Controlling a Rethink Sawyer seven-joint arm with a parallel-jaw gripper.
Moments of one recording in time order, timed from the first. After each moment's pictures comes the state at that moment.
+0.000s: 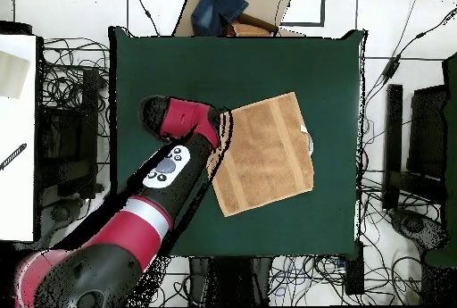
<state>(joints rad) 0.32 0.00 -0.63 1.14 0.50 0.96 3.02</state>
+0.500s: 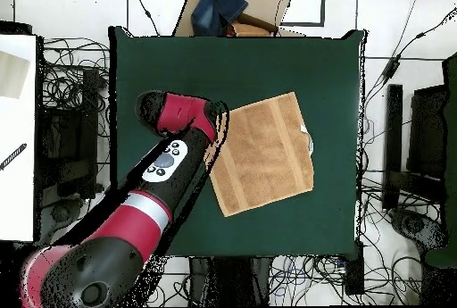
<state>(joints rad) 0.32 0.04 -0.64 1.08 0.52 0.99 3.05</state>
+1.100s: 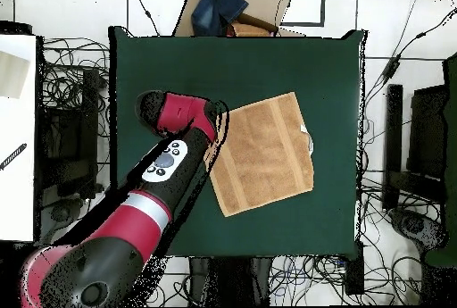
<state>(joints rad) 0.32 0.04 -0.64 1.08 0.52 0.99 3.05</state>
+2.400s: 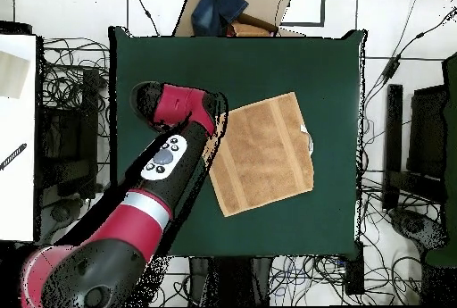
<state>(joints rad) 0.30 0.02 -0.64 1.02 0.52 1.06 3.05</state>
